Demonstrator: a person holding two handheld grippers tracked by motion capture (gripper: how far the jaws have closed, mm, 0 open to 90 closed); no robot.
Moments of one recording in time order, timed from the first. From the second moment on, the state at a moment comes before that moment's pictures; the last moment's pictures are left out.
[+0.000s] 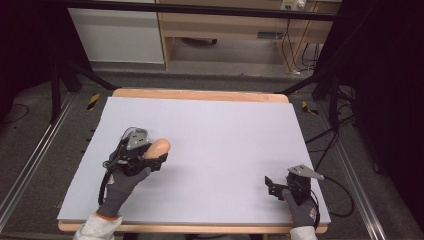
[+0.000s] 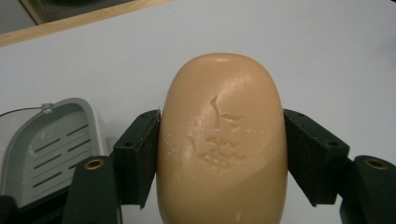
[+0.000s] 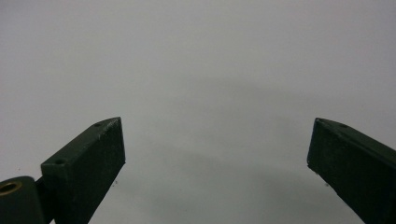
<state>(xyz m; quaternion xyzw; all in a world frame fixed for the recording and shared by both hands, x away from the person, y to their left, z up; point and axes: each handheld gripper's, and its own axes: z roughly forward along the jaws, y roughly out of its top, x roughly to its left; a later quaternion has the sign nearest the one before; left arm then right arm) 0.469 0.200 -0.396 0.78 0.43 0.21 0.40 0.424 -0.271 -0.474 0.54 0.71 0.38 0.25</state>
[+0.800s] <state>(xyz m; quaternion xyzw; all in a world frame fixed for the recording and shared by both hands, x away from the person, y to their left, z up) 0.494 0.247 -0.404 0.75 0.49 0.24 0.39 0.425 -0.269 -0.474 0.54 0.71 0.38 0.25</state>
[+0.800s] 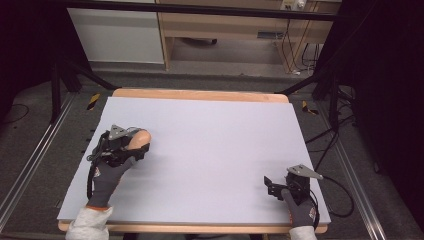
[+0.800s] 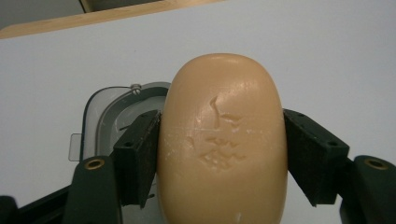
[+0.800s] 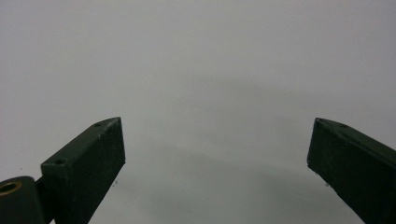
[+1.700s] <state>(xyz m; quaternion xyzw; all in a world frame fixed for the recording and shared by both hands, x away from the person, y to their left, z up) 0.518 0.265 -0.420 0.73 0.52 0.24 0.37 0.425 -0.269 -0.475 0.54 0.71 0.38 0.24</state>
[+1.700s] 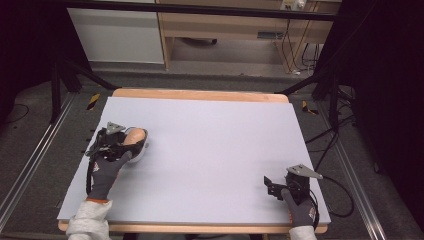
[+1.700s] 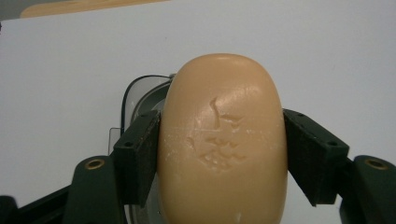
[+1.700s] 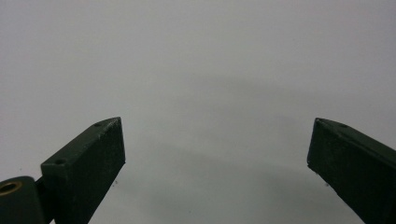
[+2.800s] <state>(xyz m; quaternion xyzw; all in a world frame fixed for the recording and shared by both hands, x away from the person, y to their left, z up) 0.525 0.265 -0.433 0.74 0.53 0.24 0.34 0.426 -0.269 -0.476 0.54 0.71 0.38 0.25</state>
